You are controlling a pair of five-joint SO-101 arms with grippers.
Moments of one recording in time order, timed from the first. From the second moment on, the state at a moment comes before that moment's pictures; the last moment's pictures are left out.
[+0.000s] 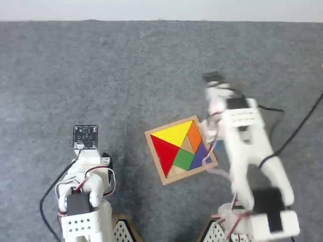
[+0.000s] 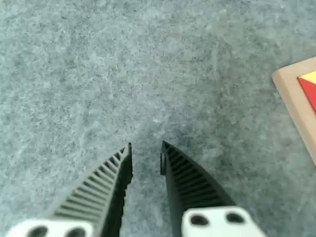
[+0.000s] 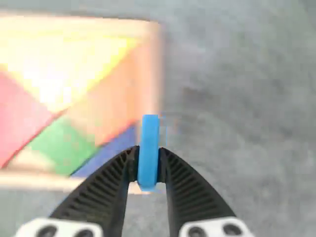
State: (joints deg) left arm -14.9 -102.8 97.2 72.0 -1.5; right arm -17.7 -11.1 30.2 70.2 17.4
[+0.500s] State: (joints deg) left arm -14.9 -102.8 97.2 72.0 -1.5; right arm -50.1 -13.1 39.3 74.4 50.2
